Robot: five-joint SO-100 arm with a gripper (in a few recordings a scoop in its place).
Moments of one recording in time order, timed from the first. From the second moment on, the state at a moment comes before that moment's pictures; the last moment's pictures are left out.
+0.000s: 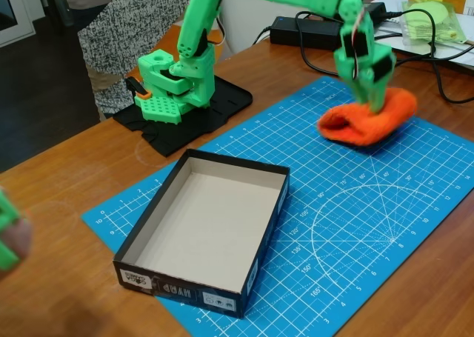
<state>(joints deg) -24.3 81.6 80.9 64.8 36.4</state>
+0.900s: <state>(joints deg) 20.1 117.8 108.5 79.0 -24.1</state>
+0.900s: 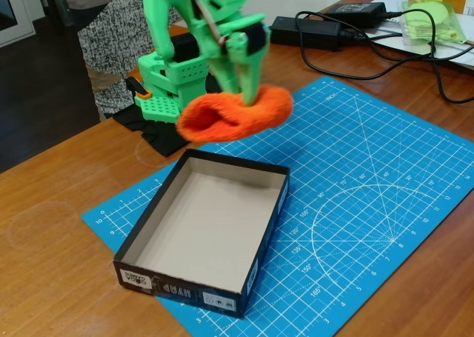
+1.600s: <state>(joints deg) 35.9 72.9 61.6 90.4 -28.5</state>
